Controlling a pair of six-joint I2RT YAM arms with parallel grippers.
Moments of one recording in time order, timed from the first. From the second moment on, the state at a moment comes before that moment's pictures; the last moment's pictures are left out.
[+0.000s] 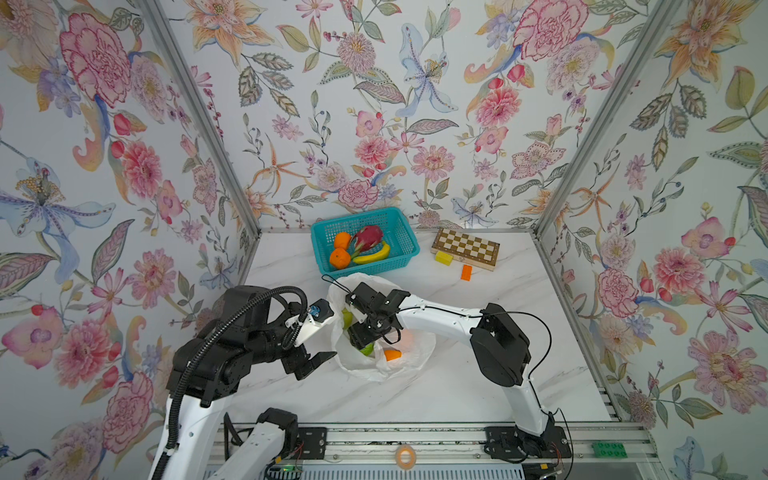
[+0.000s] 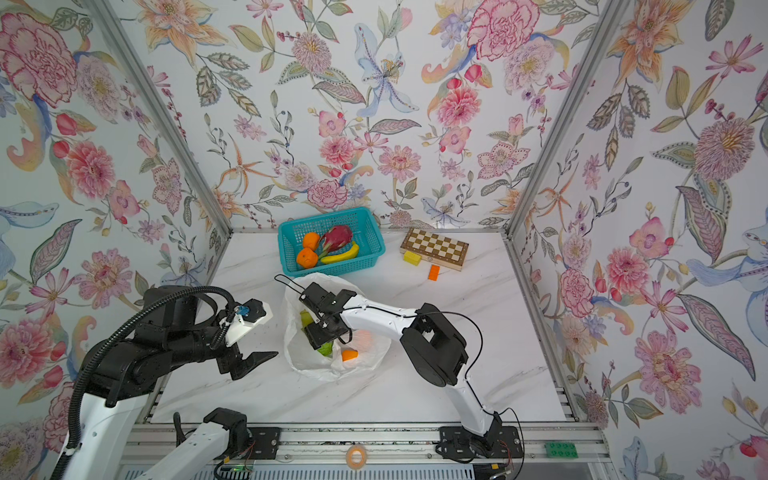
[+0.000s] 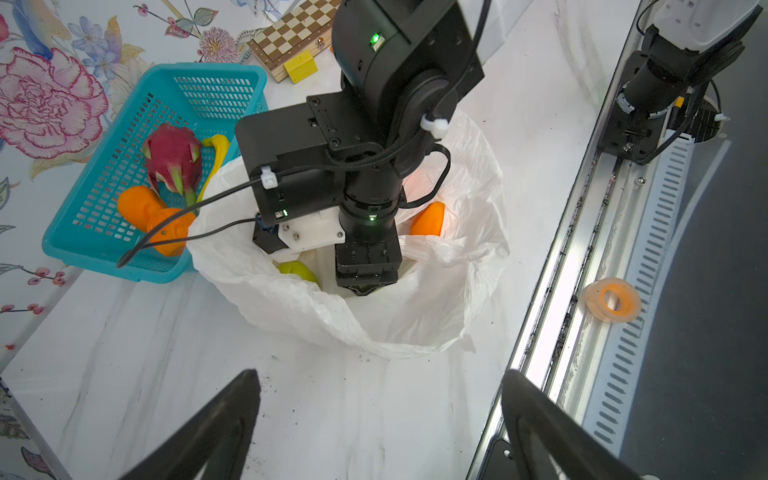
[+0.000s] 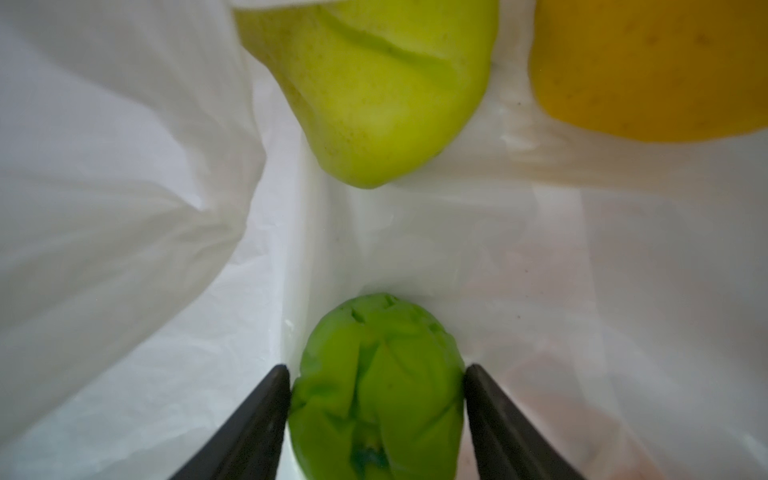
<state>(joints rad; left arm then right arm) -0.27 0.82 1.31 -1.33 0.47 0.71 1.02 2.14 1.70 -0.71 -0.12 0.34</state>
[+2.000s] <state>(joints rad) -0.28 1.11 1.25 -0.59 0.75 0.57 0.78 1.52 1.43 -0.29 -0.22 0.79</state>
